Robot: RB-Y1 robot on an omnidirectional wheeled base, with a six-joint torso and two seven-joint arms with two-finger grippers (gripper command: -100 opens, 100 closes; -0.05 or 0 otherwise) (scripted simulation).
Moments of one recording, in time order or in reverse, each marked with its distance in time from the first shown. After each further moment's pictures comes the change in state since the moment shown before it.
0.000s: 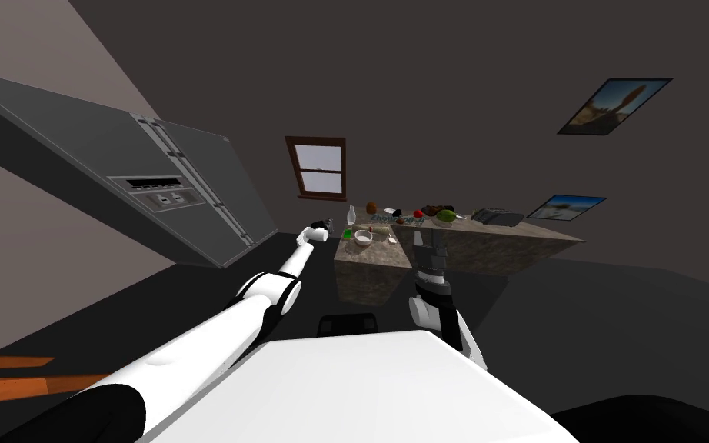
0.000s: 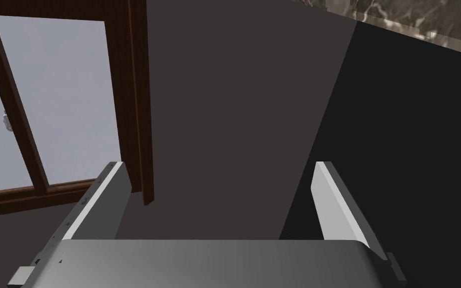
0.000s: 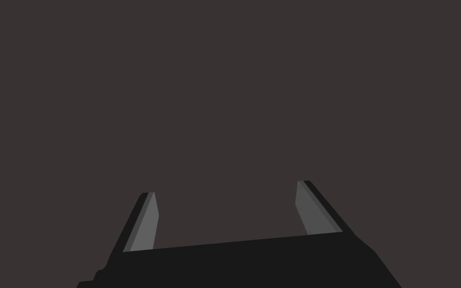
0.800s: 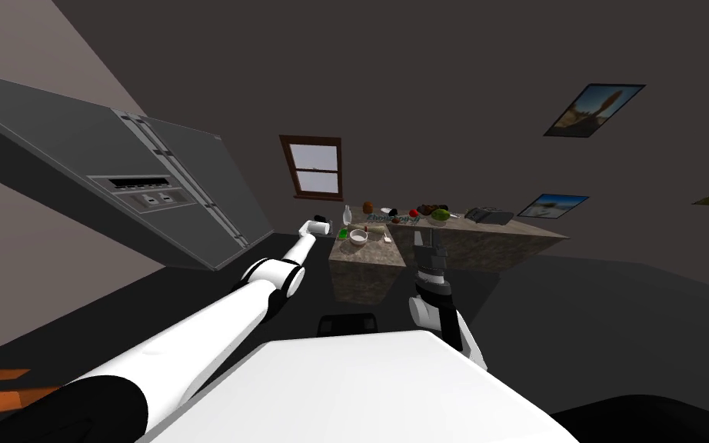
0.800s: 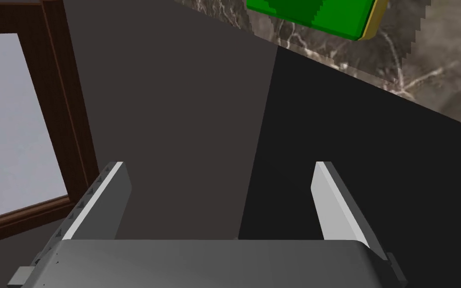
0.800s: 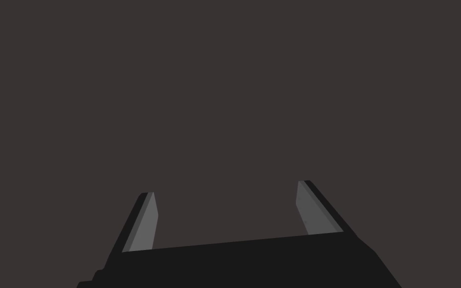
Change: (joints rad) left arm -0.166 0.011 0.025 0.199 0.012 0.200 -0.011; right arm 0.000 0.000 0.000 0.000 0.000 0.000 0.000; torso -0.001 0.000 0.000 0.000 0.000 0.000
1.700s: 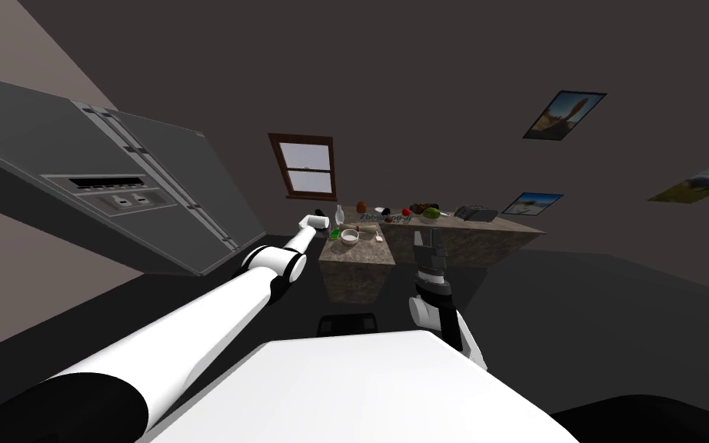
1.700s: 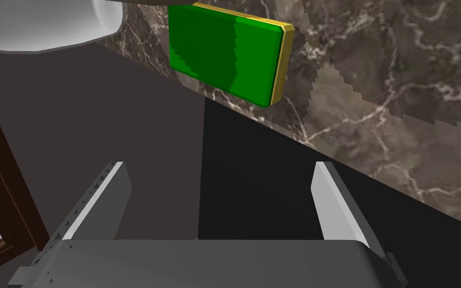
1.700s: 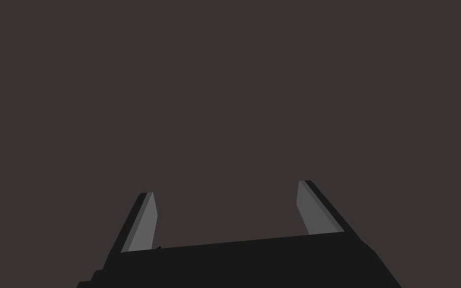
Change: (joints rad) left arm -0.158 0.021 0.039 0.210 0.018 0.206 -0.028; right arm 0.000 0.000 0.000 0.000 0.000 0.000 0.000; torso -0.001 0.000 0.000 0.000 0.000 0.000
